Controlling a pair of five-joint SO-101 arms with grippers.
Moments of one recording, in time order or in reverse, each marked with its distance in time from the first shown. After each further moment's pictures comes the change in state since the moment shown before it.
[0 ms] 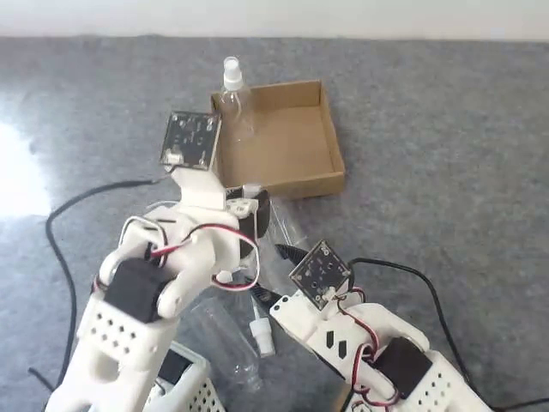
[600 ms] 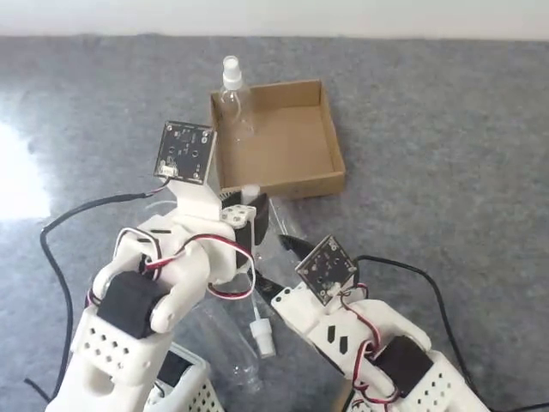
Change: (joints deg) left arm 0.4 -4.0 3.1 -1.2 -1.5; right arm 2.6 0.1 0.2 -3.8 0.2
